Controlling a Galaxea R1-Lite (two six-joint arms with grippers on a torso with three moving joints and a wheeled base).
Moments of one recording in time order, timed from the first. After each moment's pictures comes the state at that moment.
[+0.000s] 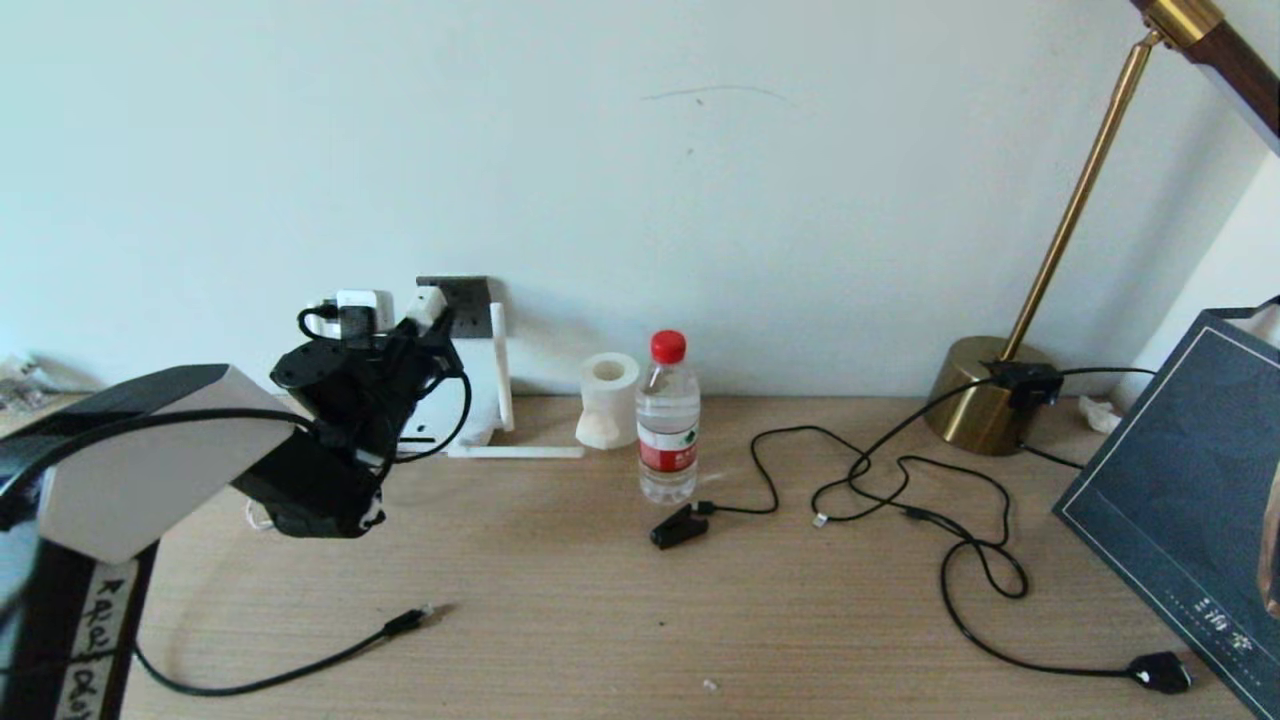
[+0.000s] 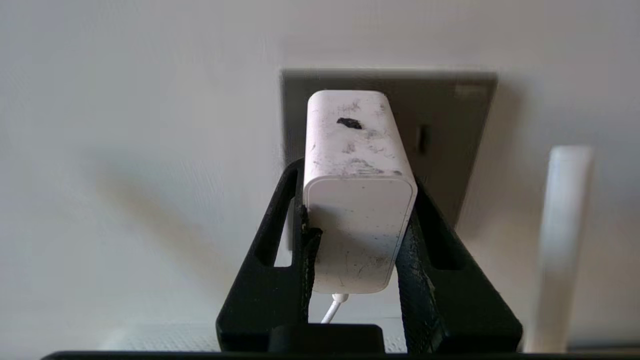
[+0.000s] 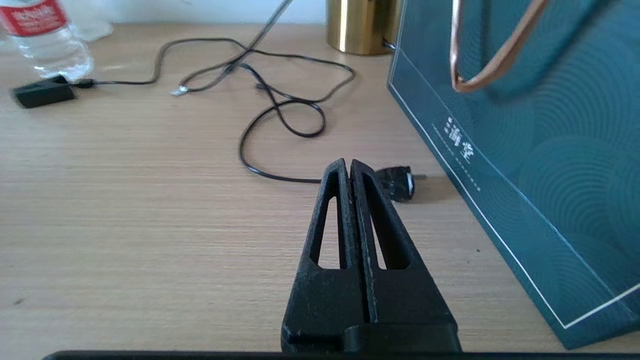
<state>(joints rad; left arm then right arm) -0.09 2.38 -1.24 -1.53 -0.03 0.05 -0.01 0.00 0.00 -0.01 0.00 0.02</state>
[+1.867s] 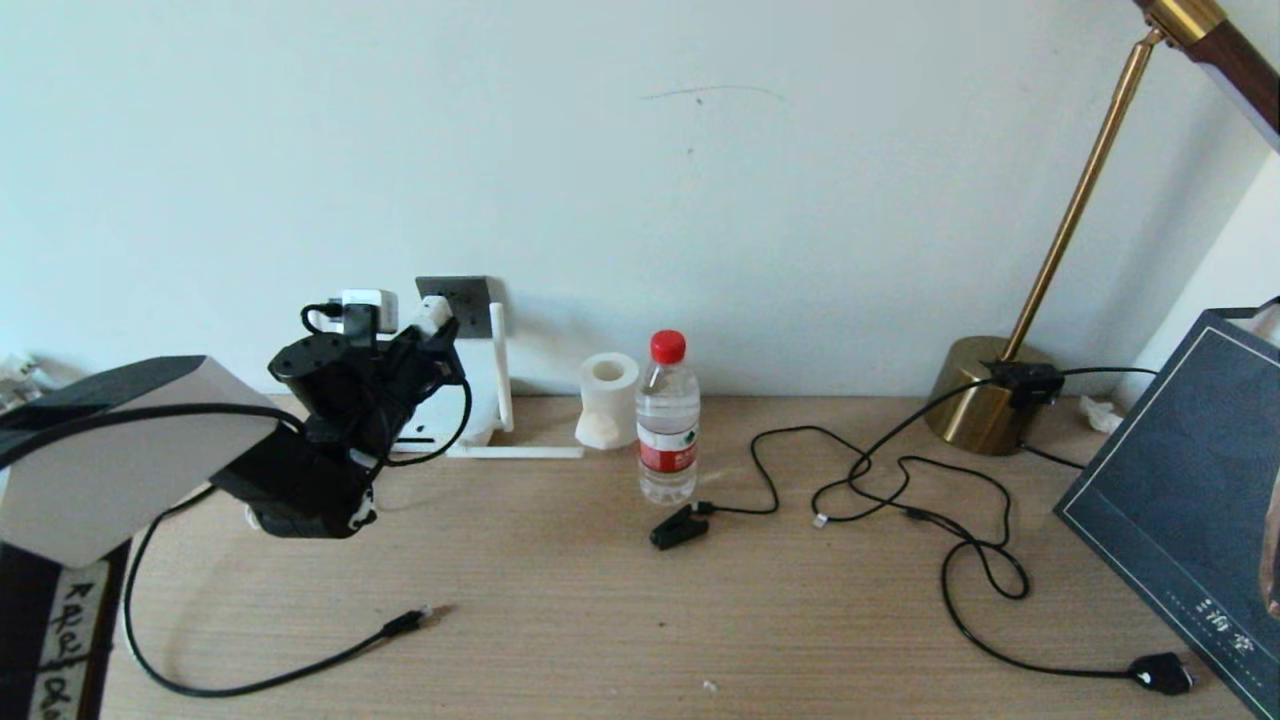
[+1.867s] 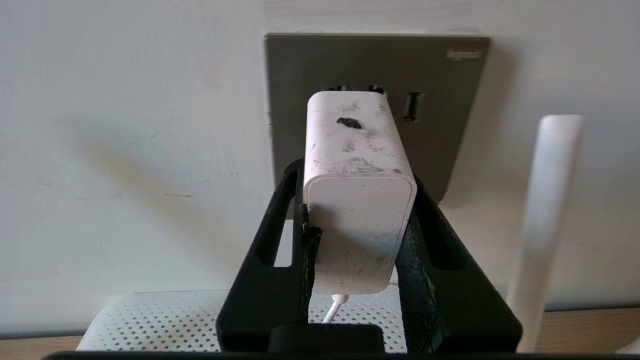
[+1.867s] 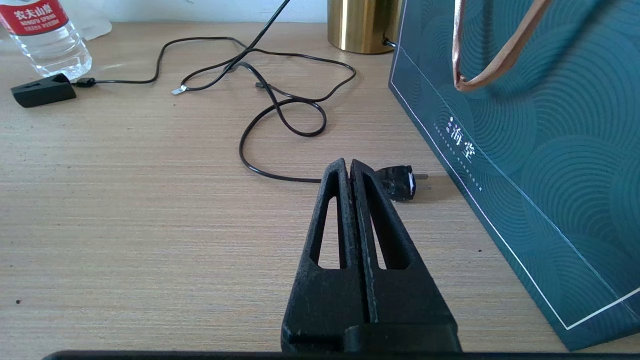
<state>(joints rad) -0.09 2.33 -1.19 -1.42 -0.03 0.05 -0.01 0.00 0.00 -0.01 0.00 0.02</state>
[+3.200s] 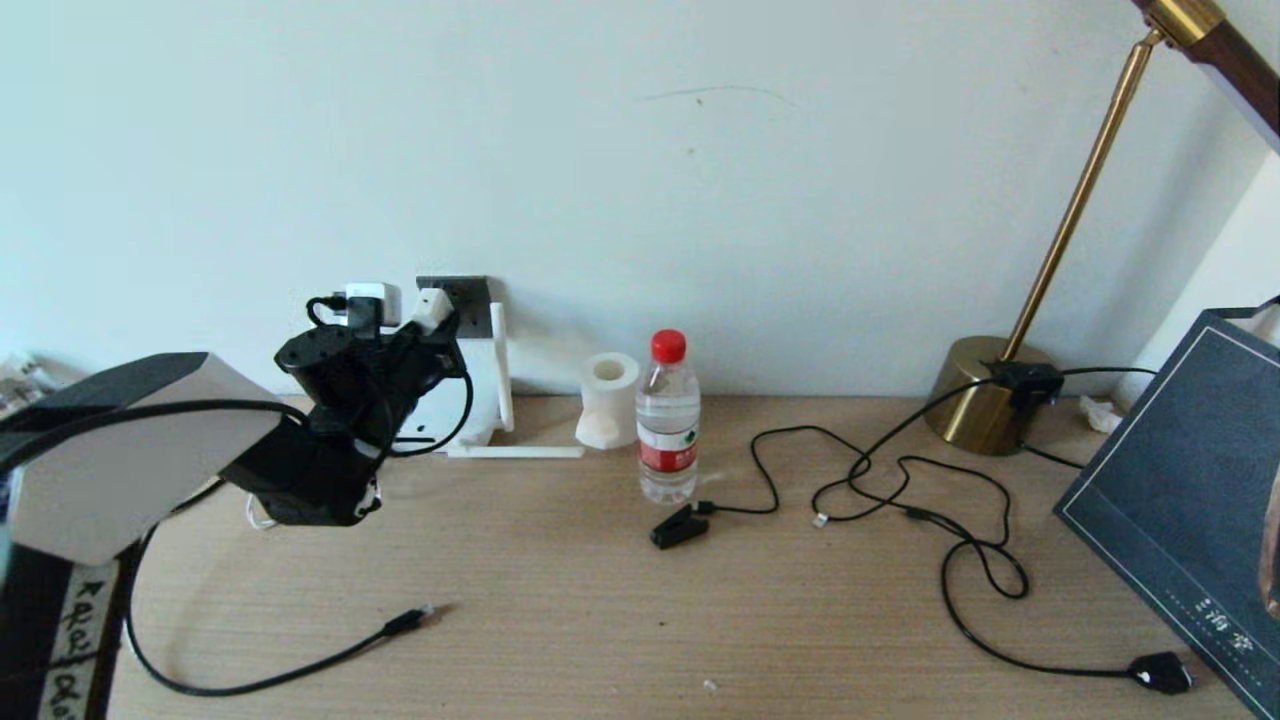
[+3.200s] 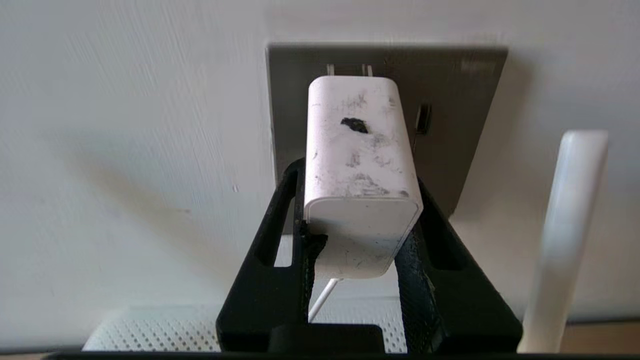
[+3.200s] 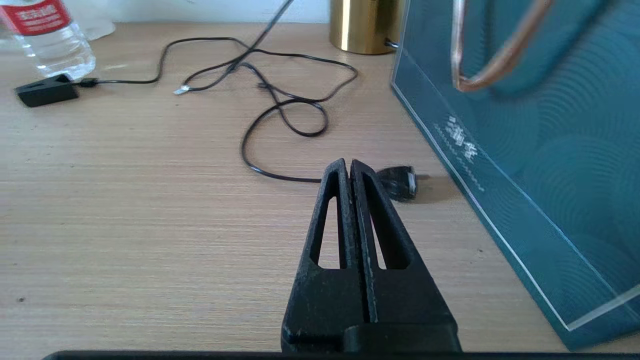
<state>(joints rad) -0.09 2.35 -1.26 -1.37 -0.03 0.05 -0.01 0.00 0.00 -0.01 0.00 0.02</state>
